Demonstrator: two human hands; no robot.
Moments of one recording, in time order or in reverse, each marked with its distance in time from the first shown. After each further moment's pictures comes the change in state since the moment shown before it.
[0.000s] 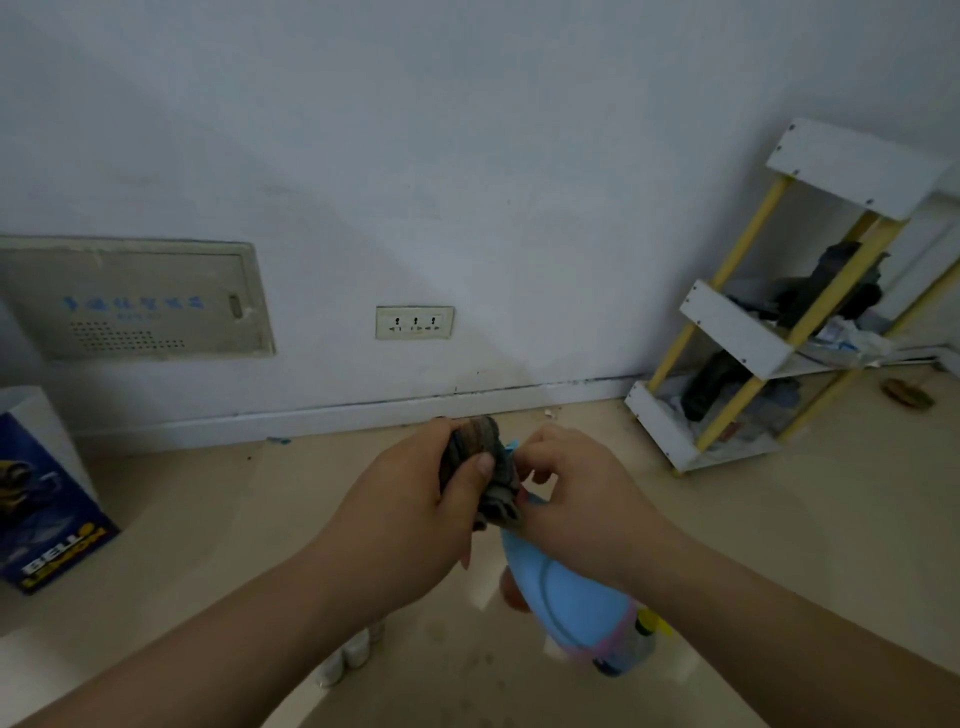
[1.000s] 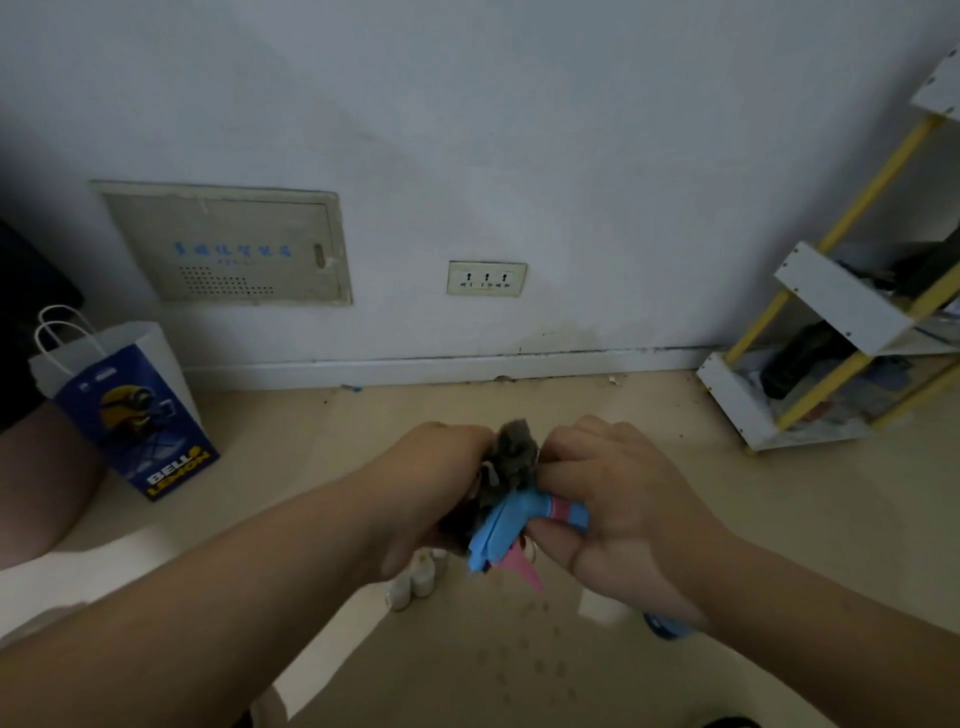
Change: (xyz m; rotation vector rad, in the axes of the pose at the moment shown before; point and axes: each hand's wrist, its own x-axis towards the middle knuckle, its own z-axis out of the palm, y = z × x) left_hand -0.025 0.005 -0.035 -0.484 -0.129 -0.752; right_hand -0.017 -0.015 0.038 -0.309 -0.047 -0.456
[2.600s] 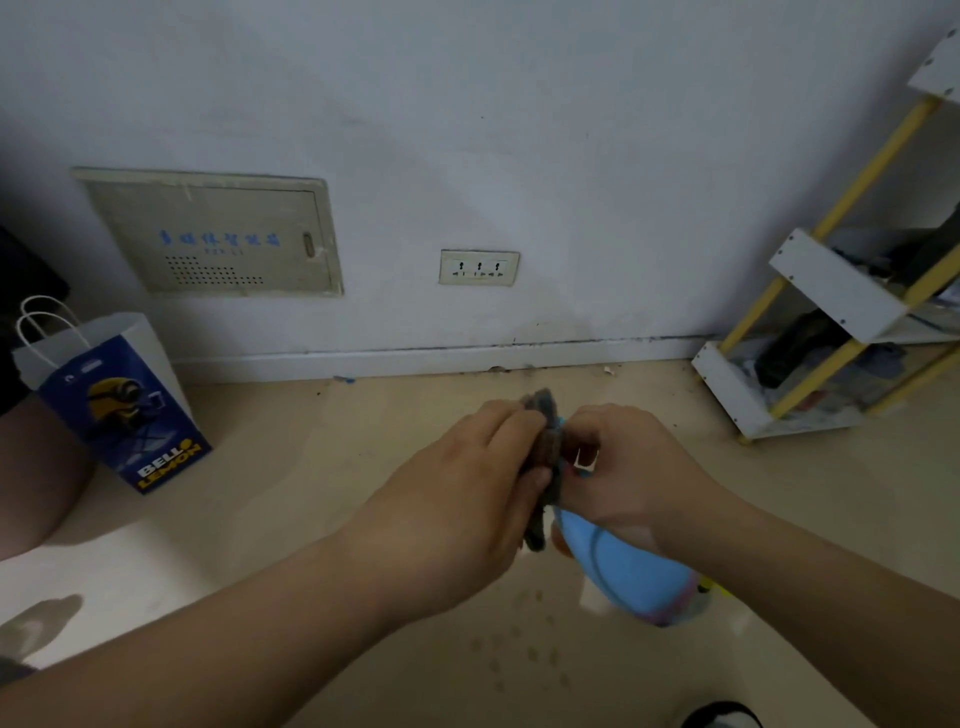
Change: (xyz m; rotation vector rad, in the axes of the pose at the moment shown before) left_hand 0.013 -0.041 0.009 0.875 0.053 0.953; right_hand 0.006 0.018 -0.006 0.351 -0.080 0.412
